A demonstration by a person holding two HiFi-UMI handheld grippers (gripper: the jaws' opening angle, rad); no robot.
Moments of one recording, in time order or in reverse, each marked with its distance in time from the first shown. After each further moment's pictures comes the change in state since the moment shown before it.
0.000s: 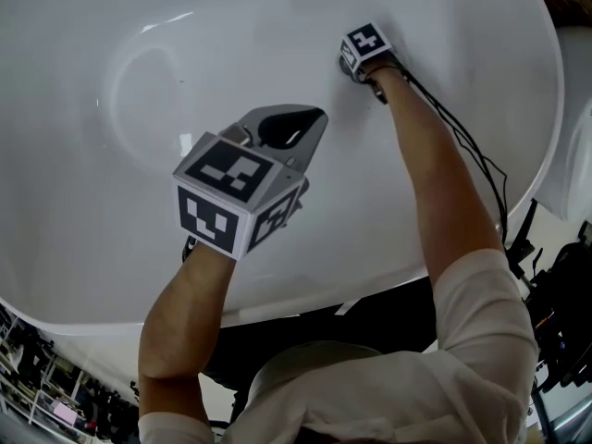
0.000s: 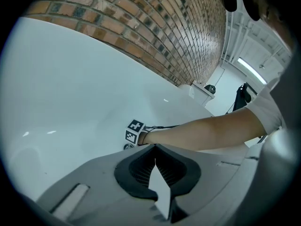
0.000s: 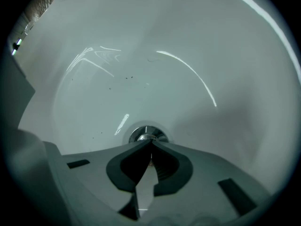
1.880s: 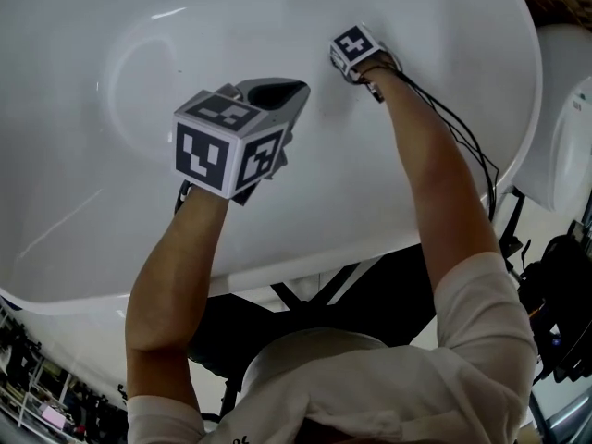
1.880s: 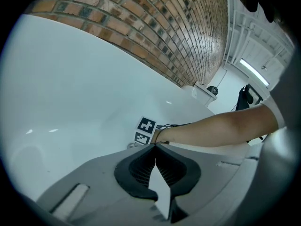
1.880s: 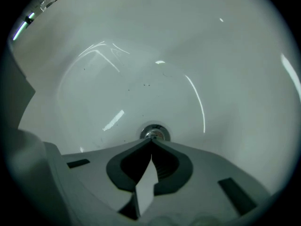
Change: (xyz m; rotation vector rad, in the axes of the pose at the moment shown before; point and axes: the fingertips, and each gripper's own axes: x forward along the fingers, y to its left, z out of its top) left arm -0.009 0.026 -0.003 -0.019 -0.009 0.015; right arm -0.048 0.035 0.003 -0.143 -0.023 -0.058
